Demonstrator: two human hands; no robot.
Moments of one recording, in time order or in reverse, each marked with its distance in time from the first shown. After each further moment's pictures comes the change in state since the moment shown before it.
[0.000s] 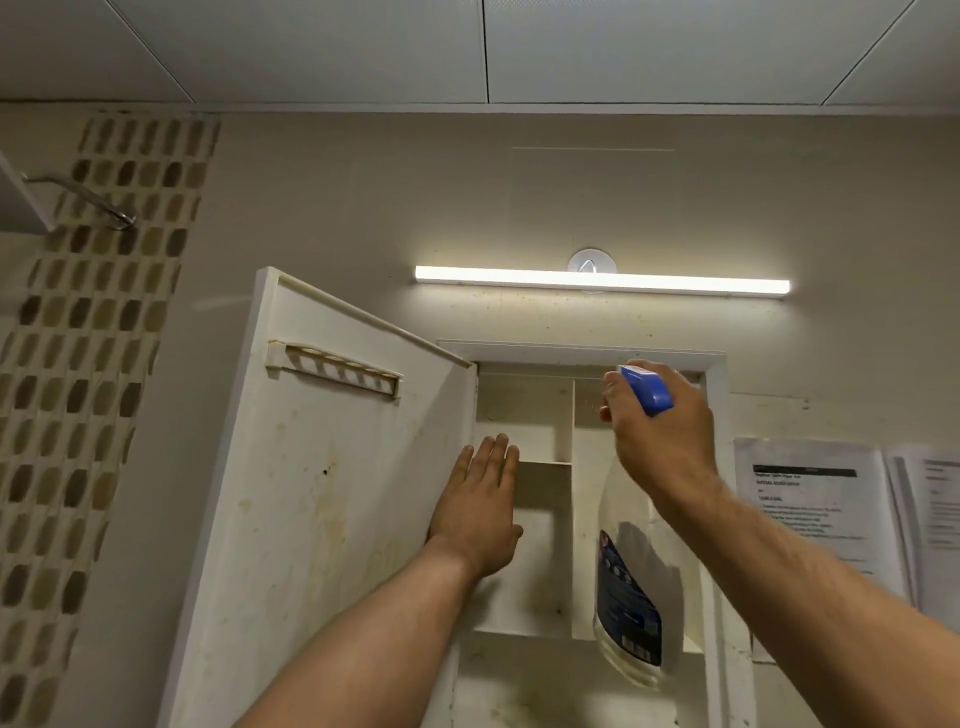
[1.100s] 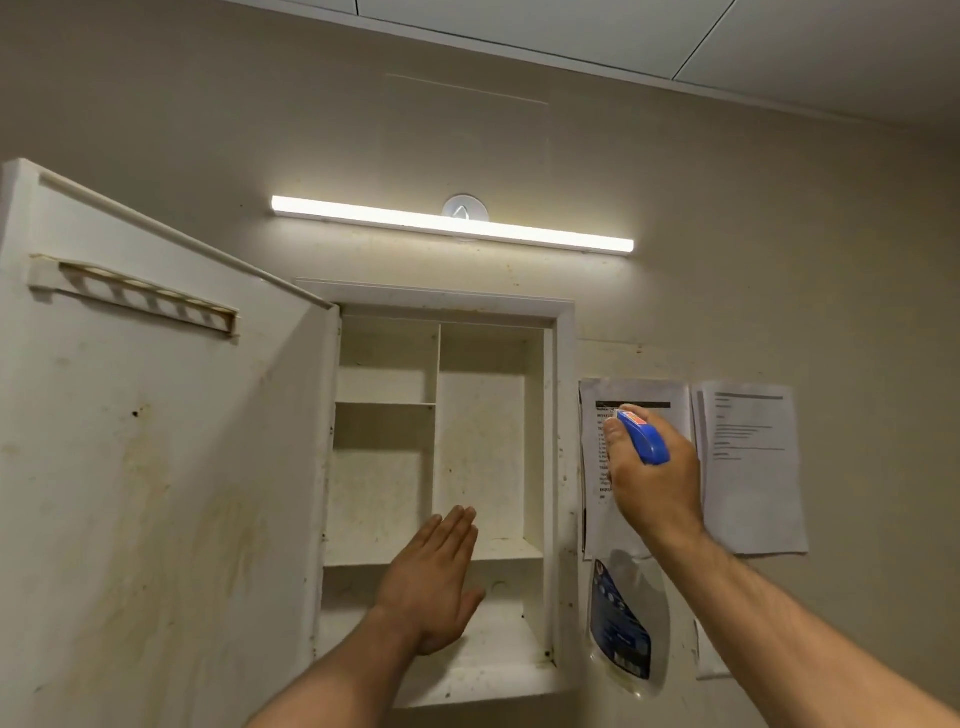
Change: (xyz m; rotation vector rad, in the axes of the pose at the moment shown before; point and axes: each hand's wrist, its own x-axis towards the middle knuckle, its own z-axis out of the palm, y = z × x) left_hand -0.069 0.129 0.074 -0.156 -0.100 0.325; right_hand -0.050 0.083 -0.140 -0.204 0.152 0.098
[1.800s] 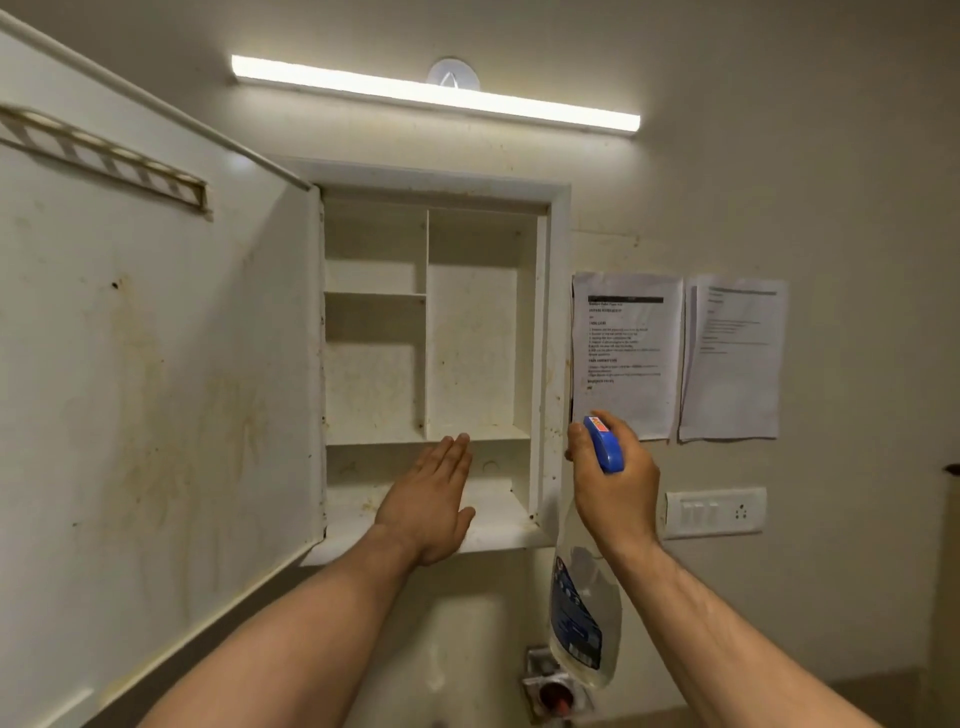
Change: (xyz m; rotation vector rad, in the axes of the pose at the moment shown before) left_hand -0.039 0.034 0.014 -0.124 -0.077 -0.040; right_hand -0.118 0.046 -0.007 0.063 -0.033 0.205
